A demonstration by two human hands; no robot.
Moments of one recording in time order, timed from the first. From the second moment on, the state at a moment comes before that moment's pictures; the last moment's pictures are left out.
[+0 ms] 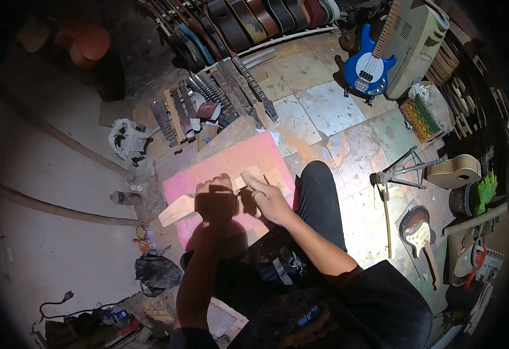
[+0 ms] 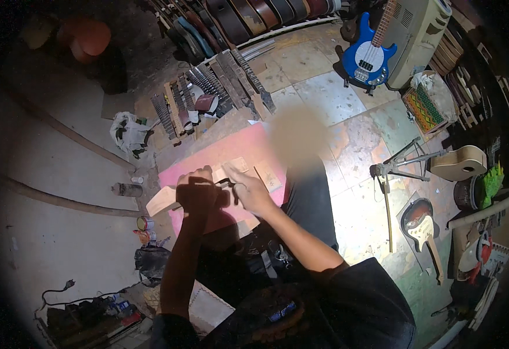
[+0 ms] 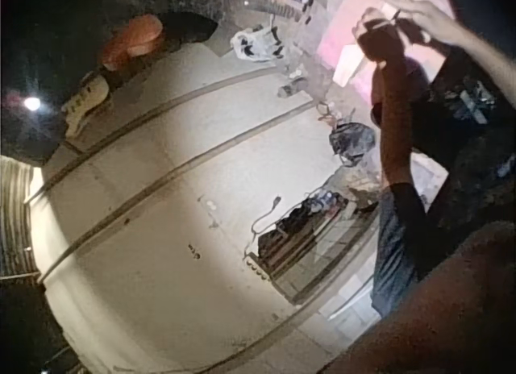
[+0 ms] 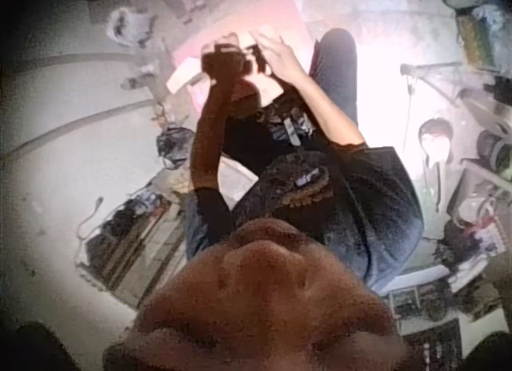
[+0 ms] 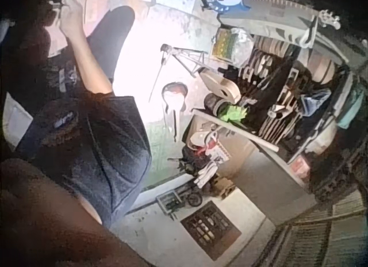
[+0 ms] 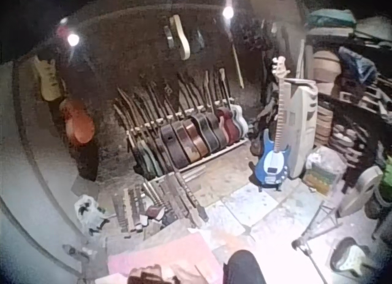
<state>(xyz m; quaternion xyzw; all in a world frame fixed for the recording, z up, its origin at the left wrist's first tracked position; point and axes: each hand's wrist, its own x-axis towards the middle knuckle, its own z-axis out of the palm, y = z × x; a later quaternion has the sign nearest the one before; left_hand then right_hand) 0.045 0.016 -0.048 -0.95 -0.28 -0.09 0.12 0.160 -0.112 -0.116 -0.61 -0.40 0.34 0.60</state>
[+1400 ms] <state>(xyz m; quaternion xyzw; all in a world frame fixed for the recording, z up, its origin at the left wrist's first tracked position) 0.043 0.006 -0.063 -0.94 -0.24 -0.07 0.24 0.185 -0.113 -0.140 -0.66 -0.49 0.22 0.52</state>
